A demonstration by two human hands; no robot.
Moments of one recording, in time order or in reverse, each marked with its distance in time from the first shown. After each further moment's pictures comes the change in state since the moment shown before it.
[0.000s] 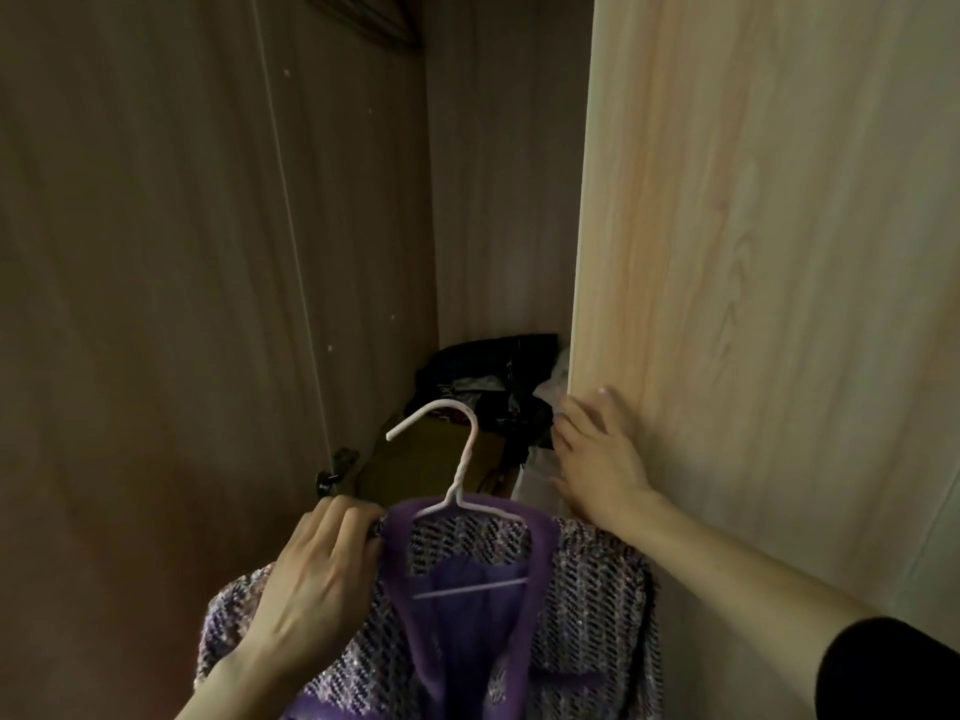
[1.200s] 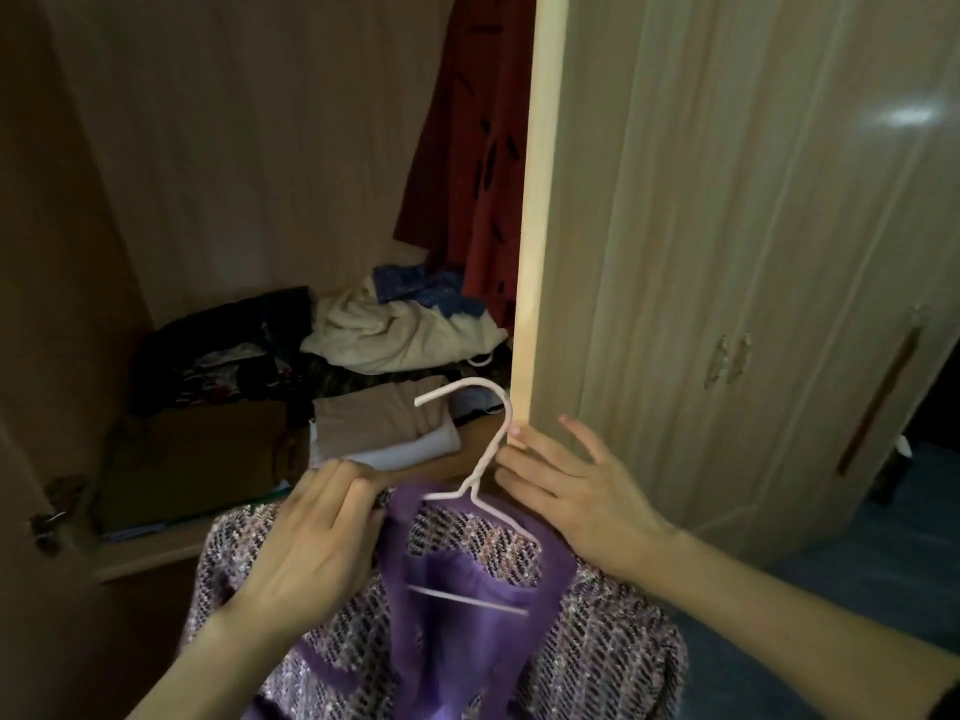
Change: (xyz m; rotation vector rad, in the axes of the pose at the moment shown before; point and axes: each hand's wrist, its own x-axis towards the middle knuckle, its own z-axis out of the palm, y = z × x) left_hand 0.012 0.063 0.031 -0.485 -0.093 0.551; right_hand -0.257 -0.033 -0.080 -0.120 0.171 0.084
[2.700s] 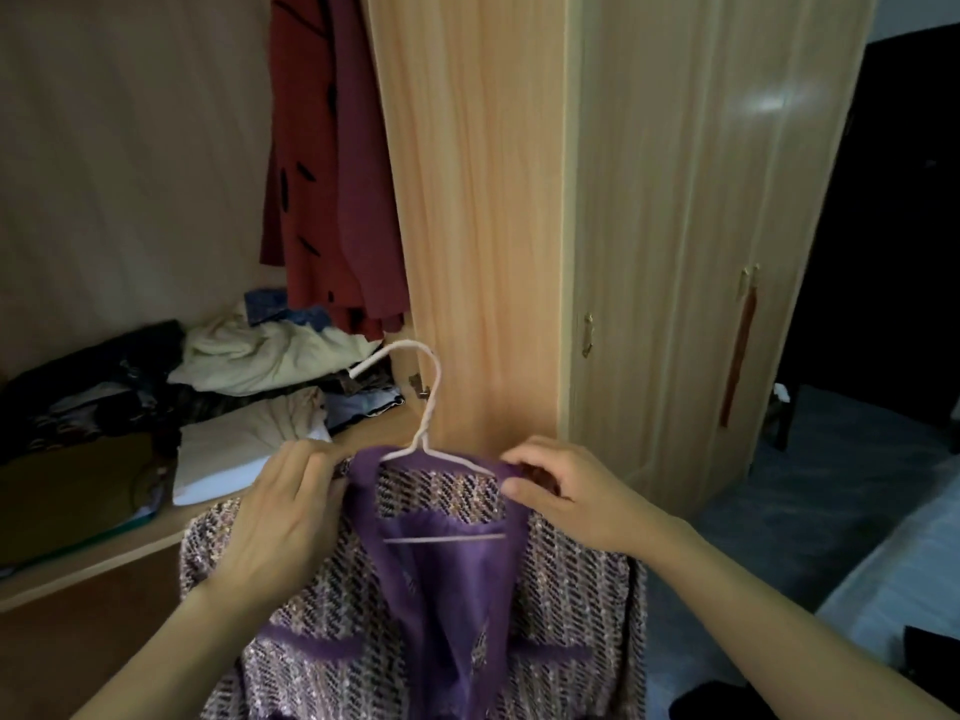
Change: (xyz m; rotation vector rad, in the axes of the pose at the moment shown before) left_hand 0.065 0.187 0.036 0.011 0.044 -0.009; right_hand -0.204 0.076 -0.100 1.085 -0.189 0.690
